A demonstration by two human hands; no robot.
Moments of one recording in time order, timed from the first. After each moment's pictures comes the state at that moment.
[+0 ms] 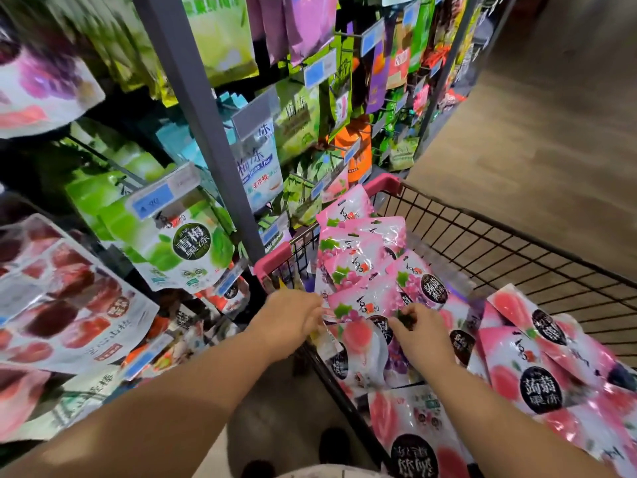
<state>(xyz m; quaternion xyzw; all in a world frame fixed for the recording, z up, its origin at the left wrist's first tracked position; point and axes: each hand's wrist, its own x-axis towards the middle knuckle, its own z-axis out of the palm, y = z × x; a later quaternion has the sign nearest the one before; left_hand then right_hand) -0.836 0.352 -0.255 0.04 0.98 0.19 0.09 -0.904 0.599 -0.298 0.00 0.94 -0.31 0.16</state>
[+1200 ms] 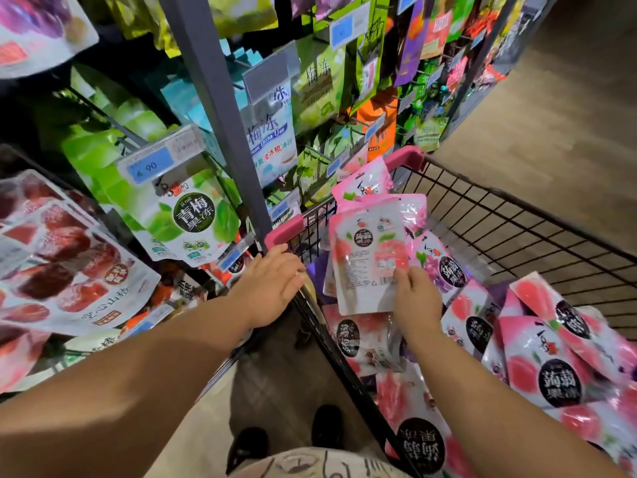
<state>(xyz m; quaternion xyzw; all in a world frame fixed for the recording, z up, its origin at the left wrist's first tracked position) -0.843 0.316 -0.270 -0.06 0.97 0.21 0.14 -0.929 0.547 -0.279 0.03 0.89 -0.43 0.12</state>
